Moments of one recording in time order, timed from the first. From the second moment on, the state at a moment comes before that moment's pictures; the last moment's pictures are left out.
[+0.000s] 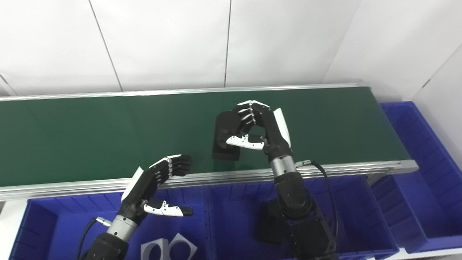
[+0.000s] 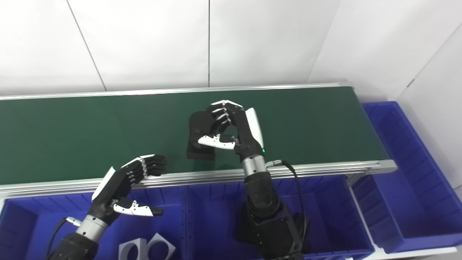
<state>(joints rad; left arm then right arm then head) 0.02 0.15 -0.20 0.20 -0.05 -0.35 -0.27 -0.17 0.00 0.14 0.04 -0.32 -0.06 -0.10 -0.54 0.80</state>
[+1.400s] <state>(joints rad) 0.03 0.15 -0.14 0.09 -0.09 -0.26 -0.29 0.19 -0.11 -0.01 -0.09 -0.29 -0.07 -0.10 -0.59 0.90</state>
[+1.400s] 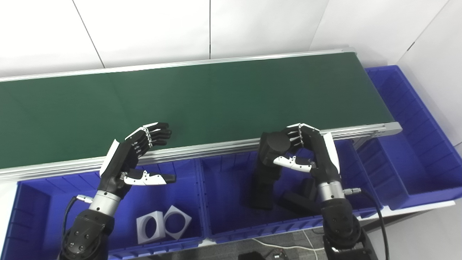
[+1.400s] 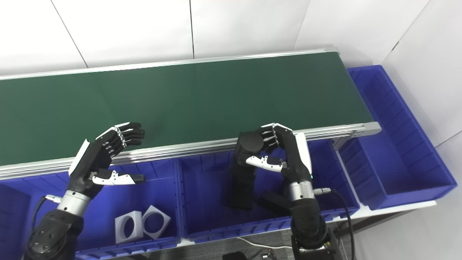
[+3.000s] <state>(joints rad) 0.03 0.16 -0.13 0.09 -0.09 -0.25 -0.30 0.31 -0.18 -0.06 -0.11 -0.30 -0.09 -0.09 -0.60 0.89</state>
